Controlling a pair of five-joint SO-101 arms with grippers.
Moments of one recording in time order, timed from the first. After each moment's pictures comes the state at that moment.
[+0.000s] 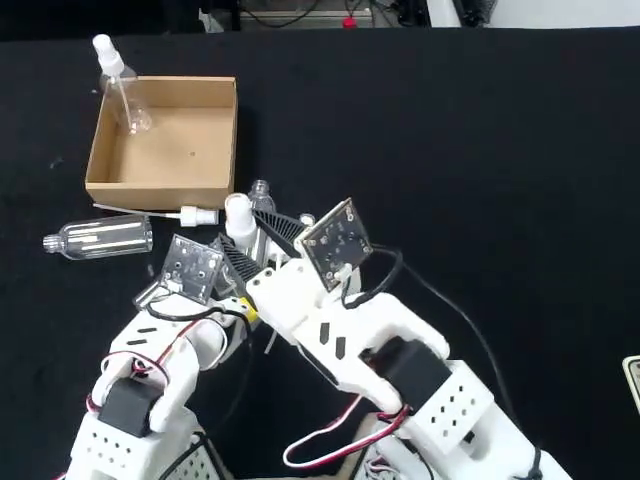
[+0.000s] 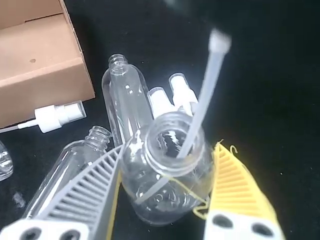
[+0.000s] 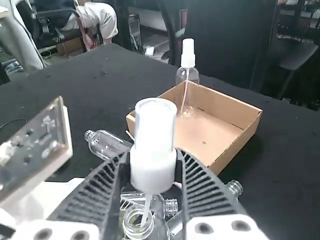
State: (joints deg) left arm 15.6 -104.2 87.3 54.4 -2.1; right arm -43.3 -67.1 61.8 30.6 -2.5
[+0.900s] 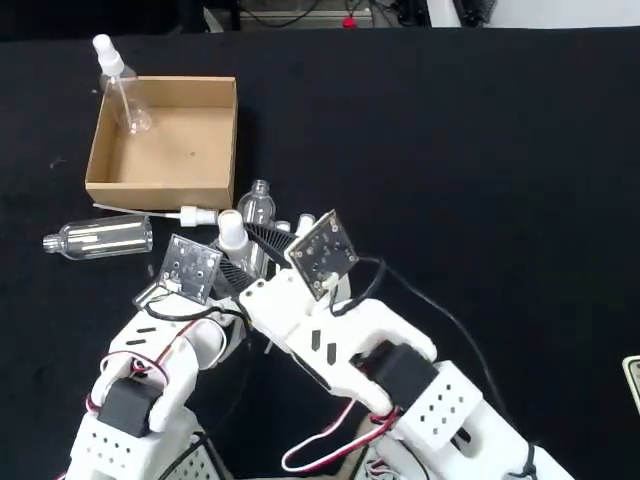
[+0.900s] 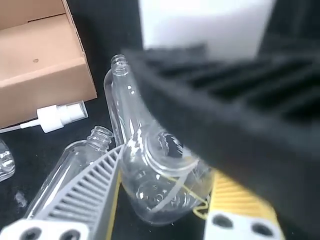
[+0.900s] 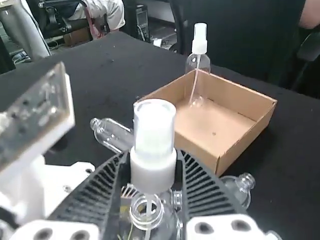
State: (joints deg) left arm 15.4 -104.2 87.3 54.4 -2.1; right arm -45.3 -67.1 67.7 25.3 -2.5
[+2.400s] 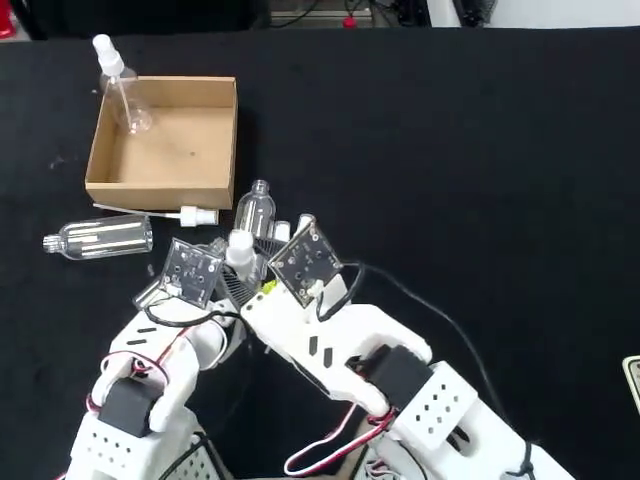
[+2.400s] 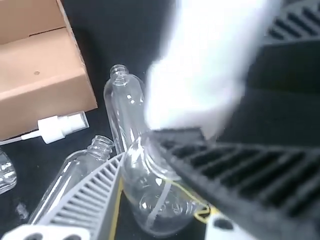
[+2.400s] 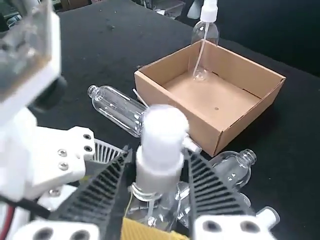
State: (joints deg) left arm 15.5 -104.2 87.3 54.4 -2.1; right arm -46.0 -67.2 70.5 29.1 0.9
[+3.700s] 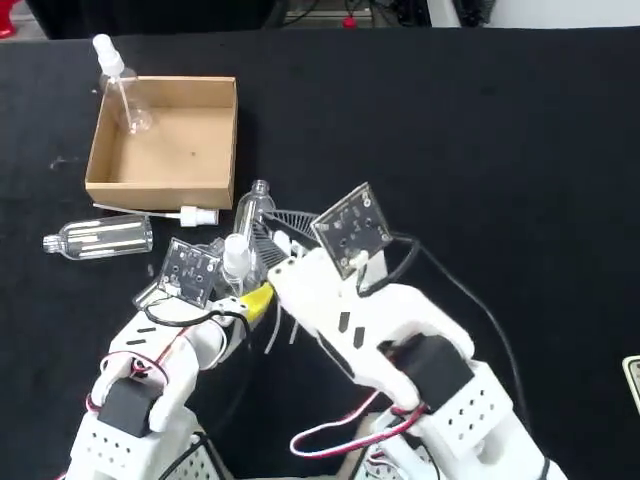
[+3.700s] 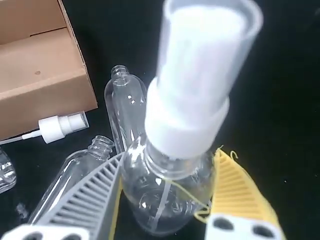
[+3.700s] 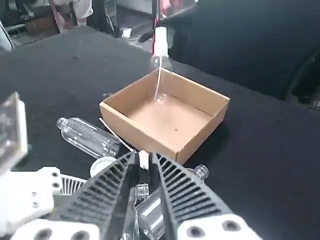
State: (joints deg) left arm 15.4 -104.2 87.3 54.4 -2.1; right arm -38.0 -67.2 55.6 40.9 1.4
